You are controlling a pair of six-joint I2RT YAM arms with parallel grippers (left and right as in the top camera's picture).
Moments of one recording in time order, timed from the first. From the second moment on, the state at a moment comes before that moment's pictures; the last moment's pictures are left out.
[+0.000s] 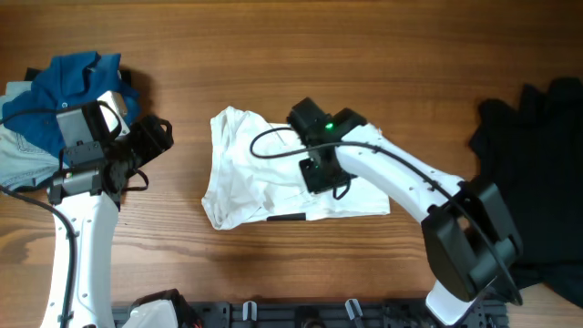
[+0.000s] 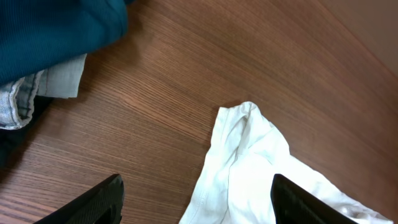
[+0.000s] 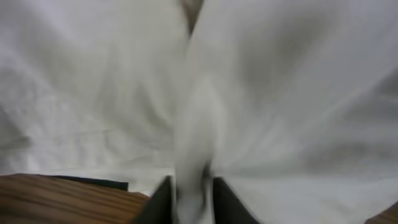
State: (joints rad) left arm 0.24 1.25 0.91 -0.56 0.28 -0.37; right arm 0.66 1.86 1.32 -1.01 -0.02 0.33
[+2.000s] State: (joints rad) left arm -0.14 1.81 0.94 -0.64 0.45 0.02; right arm 0.44 2.01 1.34 -0.80 -0.03 0.37
